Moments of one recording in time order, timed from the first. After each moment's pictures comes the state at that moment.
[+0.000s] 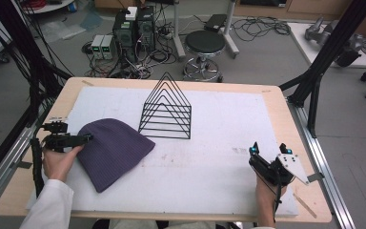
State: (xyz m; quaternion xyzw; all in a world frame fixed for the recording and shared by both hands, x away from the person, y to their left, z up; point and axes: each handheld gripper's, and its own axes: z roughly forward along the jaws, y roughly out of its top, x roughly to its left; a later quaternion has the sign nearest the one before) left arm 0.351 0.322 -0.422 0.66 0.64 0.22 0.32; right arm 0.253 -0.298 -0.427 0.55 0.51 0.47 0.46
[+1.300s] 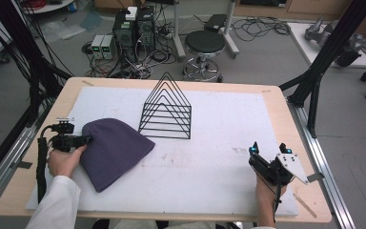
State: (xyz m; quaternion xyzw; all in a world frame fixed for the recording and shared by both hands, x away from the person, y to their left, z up) left arm 0.359 0.316 -0.432 0.66 0.66 0.16 0.32; right arm 0.255 -0.298 -0.428 0.55 0.51 0.47 0.46
